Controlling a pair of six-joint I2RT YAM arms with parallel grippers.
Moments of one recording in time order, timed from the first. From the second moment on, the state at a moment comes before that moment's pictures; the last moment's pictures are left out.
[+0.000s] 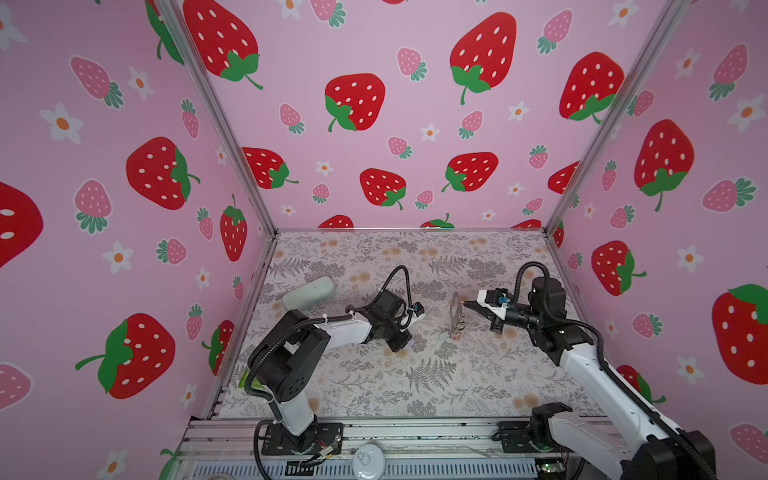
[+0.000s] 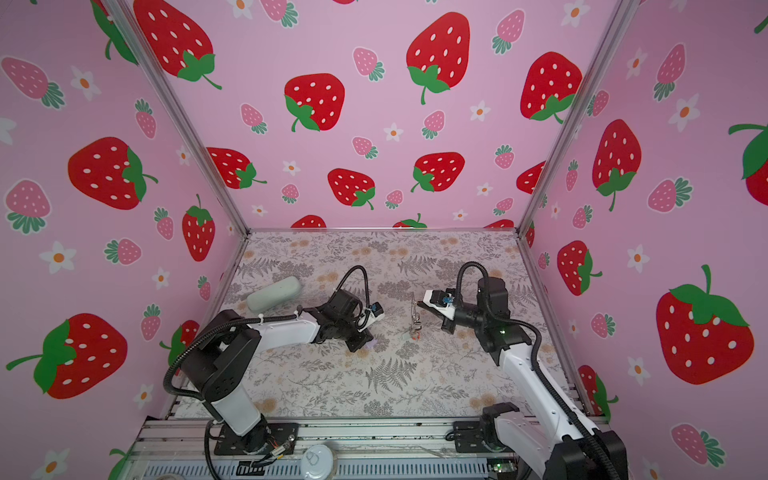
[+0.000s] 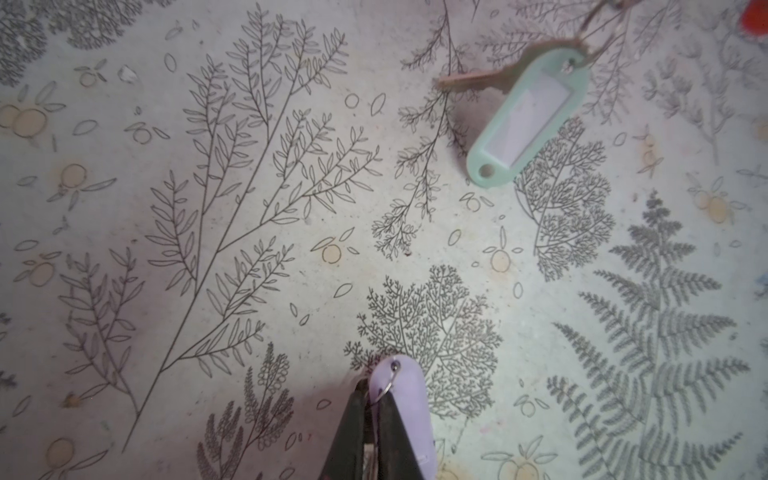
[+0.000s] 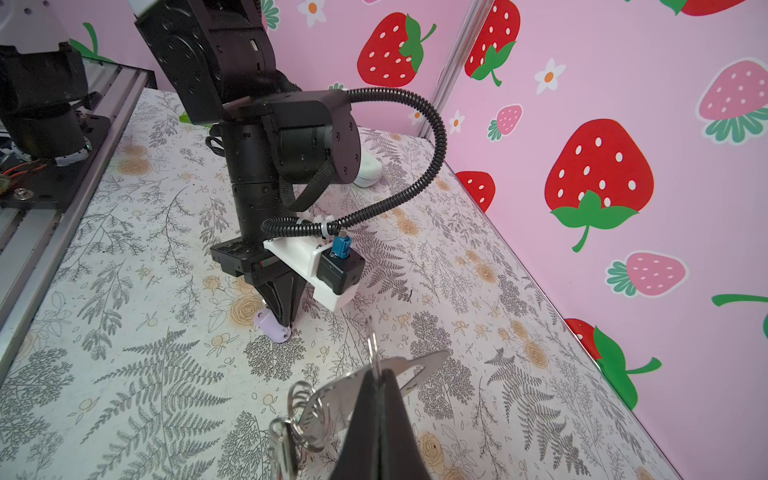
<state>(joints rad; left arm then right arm) -0.66 1.74 0.88 -0.17 0.31 0.28 0.30 1.00 0.66 -0.09 -0.89 -0.73</state>
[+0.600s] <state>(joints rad) -0.69 1.72 0.86 -0.16 0.30 0.31 0.30 1.00 0.66 -0.07 -0.90 -0.73</state>
